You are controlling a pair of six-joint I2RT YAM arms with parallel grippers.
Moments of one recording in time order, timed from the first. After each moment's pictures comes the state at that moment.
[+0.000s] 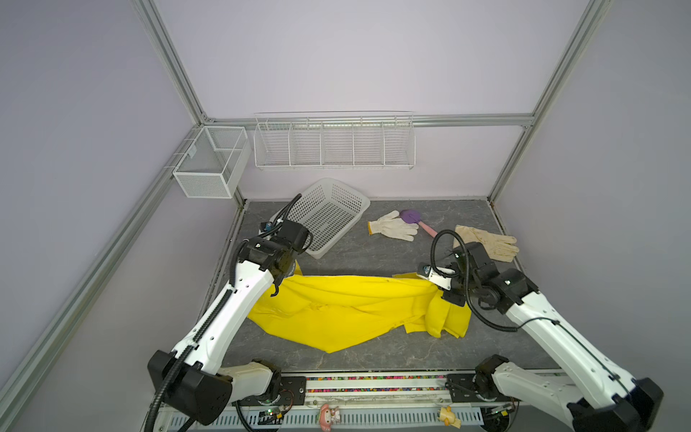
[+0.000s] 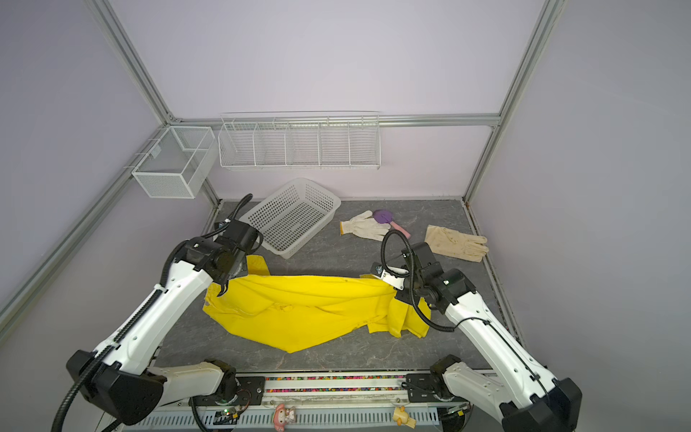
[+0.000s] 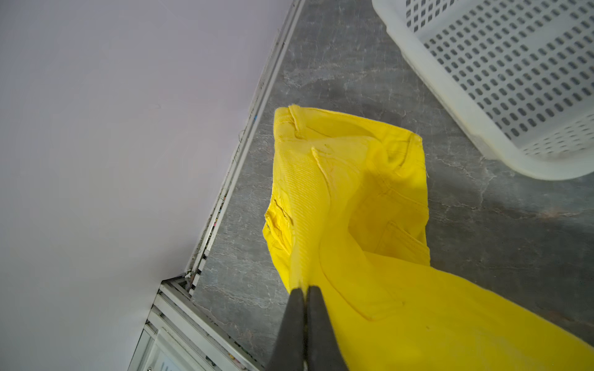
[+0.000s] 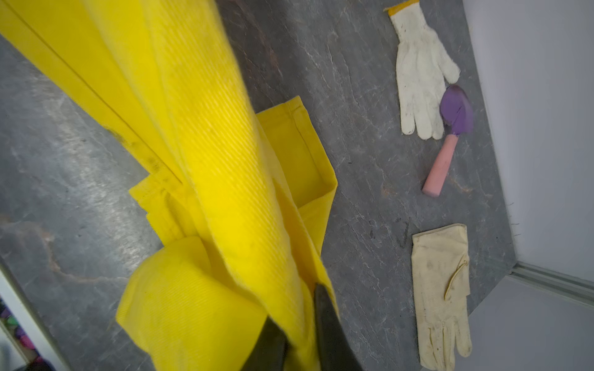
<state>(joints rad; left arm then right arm) -0.44 1.30 1.29 -1.27 -0.65 -0.59 0.46 1.08 0.98 -0.89 -0.01 -0.78</state>
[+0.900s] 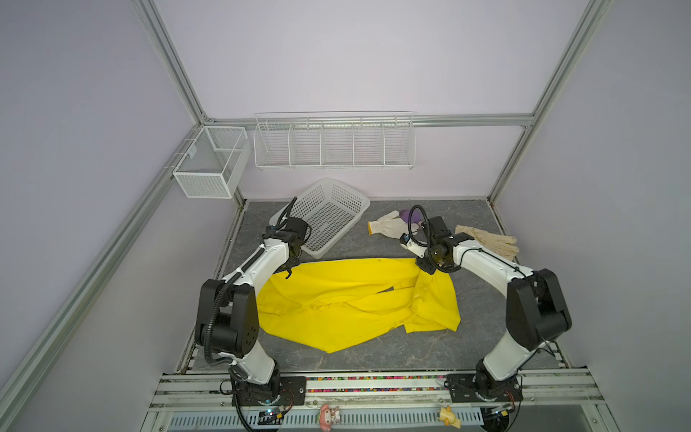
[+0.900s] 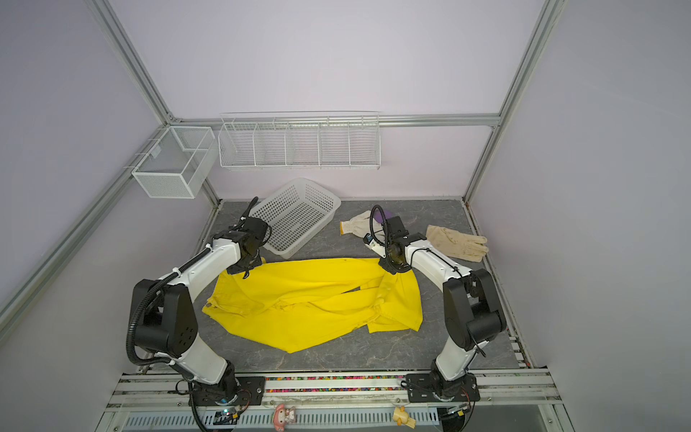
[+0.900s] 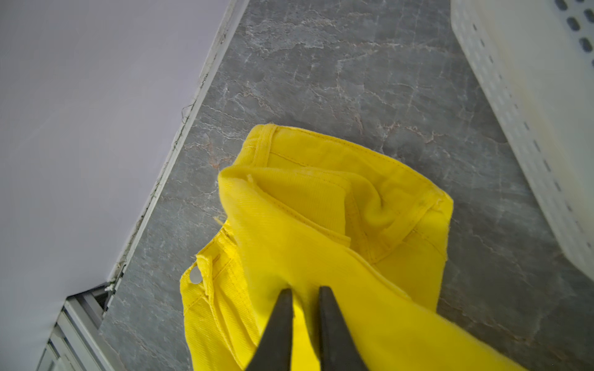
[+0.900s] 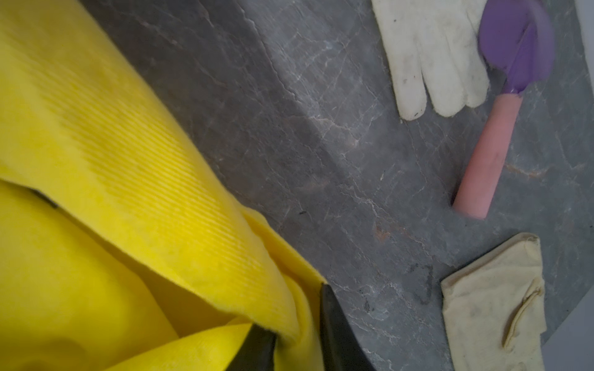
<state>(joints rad) -0.26 1.65 1.23 -0.90 -0.55 -0.59 0.37 1.72 1.21 -0.64 0.06 -0.61</state>
